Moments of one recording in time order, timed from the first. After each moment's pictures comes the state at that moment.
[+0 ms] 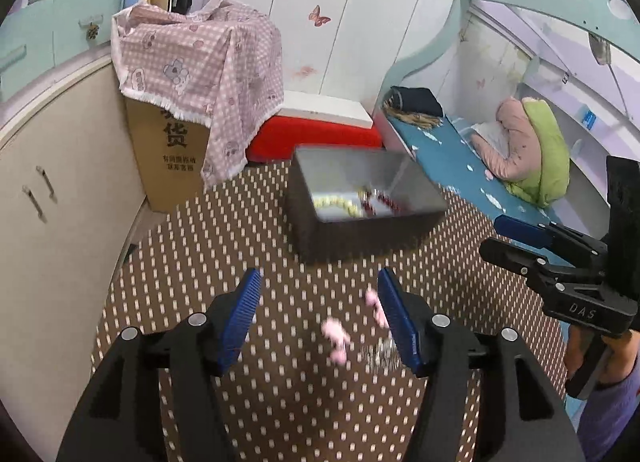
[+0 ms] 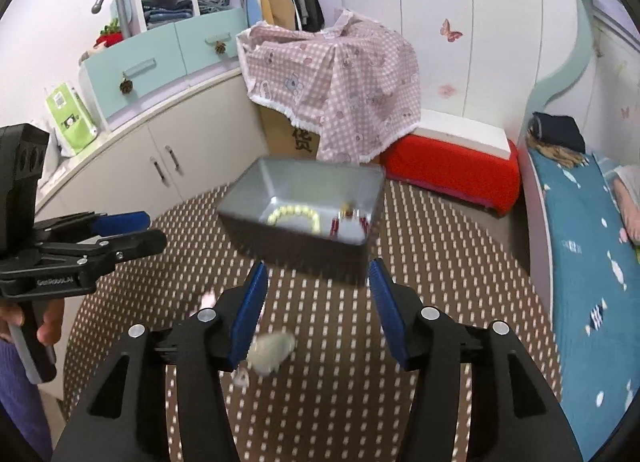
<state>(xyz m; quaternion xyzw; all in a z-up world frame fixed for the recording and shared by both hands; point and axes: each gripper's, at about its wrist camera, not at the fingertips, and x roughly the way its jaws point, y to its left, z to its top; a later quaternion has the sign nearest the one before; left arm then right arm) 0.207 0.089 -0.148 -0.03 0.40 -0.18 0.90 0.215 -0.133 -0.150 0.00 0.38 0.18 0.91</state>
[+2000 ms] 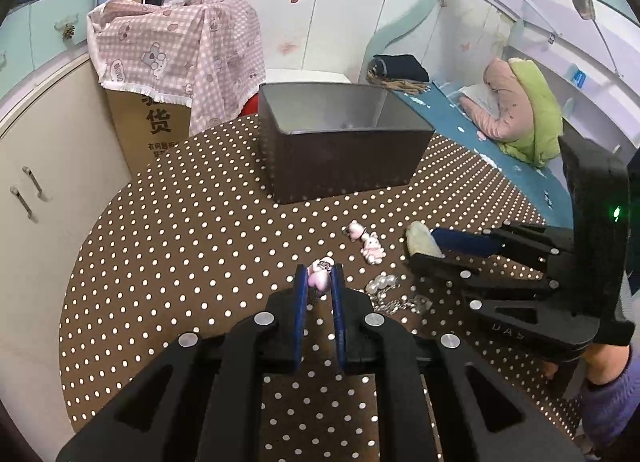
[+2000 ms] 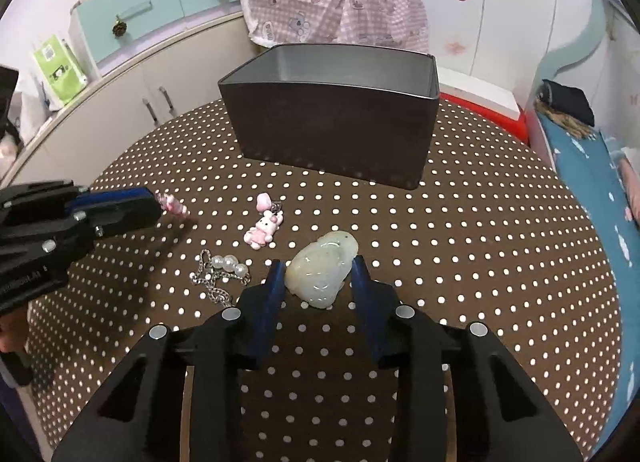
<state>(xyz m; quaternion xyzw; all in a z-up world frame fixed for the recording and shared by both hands) 0.189 0.071 -0.180 0.01 0.42 -0.20 0.89 0.209 -0.096 -0.226 -0.03 0.43 0.18 0.88</state>
